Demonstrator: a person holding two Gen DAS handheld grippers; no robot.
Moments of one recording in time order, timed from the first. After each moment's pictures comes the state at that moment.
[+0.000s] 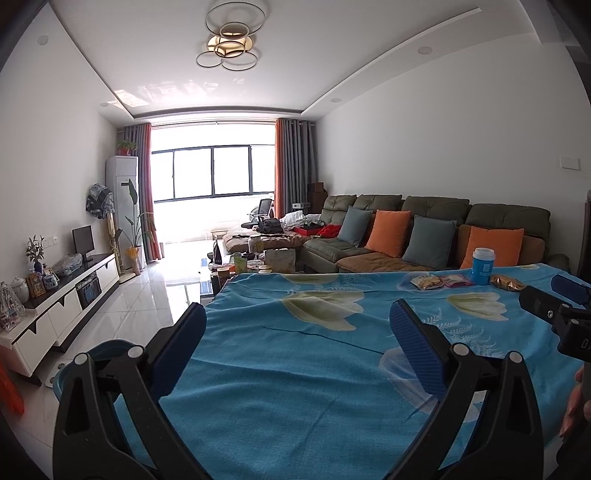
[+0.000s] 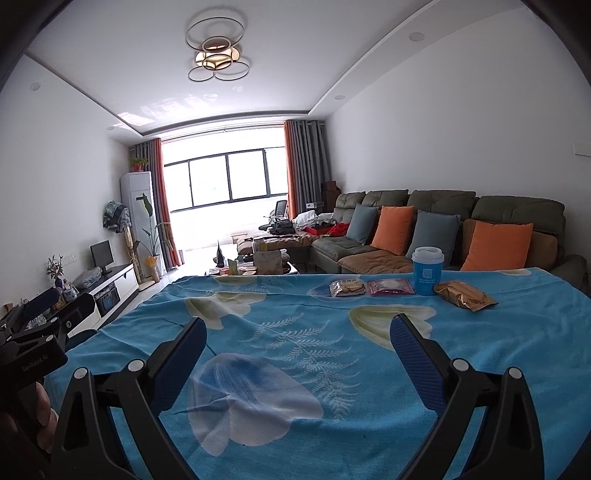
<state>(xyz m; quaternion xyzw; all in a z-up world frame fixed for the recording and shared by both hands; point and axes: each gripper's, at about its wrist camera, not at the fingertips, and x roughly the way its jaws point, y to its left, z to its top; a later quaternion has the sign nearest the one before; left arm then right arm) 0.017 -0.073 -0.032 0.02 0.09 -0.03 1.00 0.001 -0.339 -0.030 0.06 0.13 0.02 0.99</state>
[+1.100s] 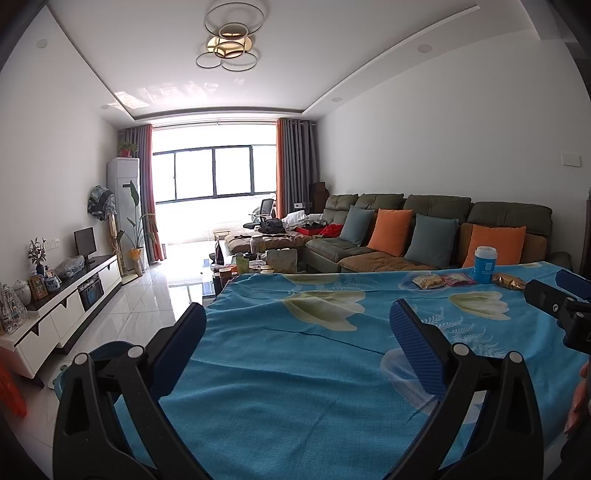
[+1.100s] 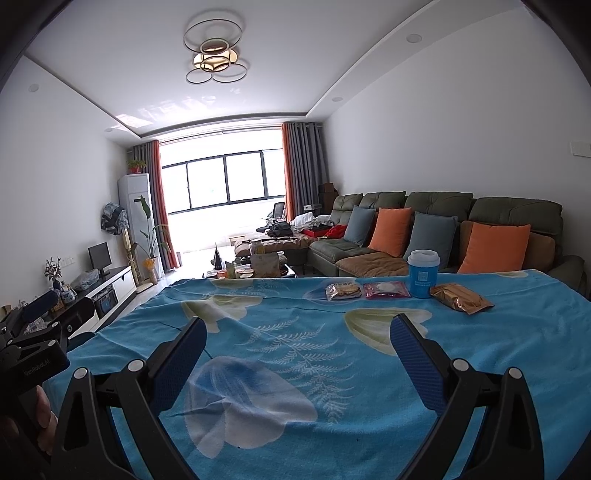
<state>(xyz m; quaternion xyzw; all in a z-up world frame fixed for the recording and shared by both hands) 0.019 -0.073 -0.031 0.03 0.09 -0.03 1.00 0.001 -0.343 -0.027 0.05 0.13 0.02 0.99</state>
